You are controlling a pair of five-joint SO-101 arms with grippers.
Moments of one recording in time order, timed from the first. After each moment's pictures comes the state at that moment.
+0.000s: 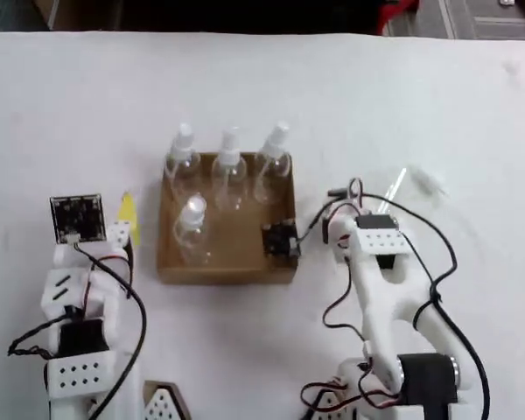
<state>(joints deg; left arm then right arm) -15.8 -82.9 90.4 26.2 -2.4 -6.8 -16.3 50.6 38.2 97.9</state>
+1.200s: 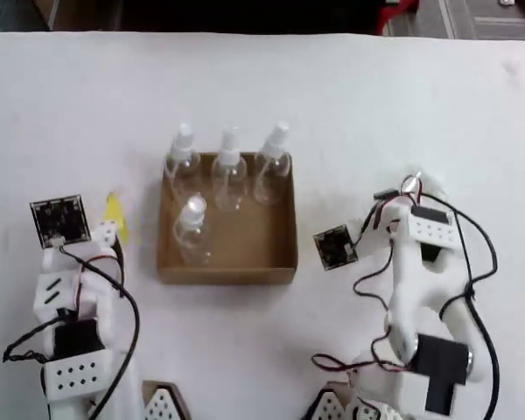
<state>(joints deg) -19.9 -82.9 90.4 26.2 -0.2 10.5 -9.5 44.4 41.0 123.9</state>
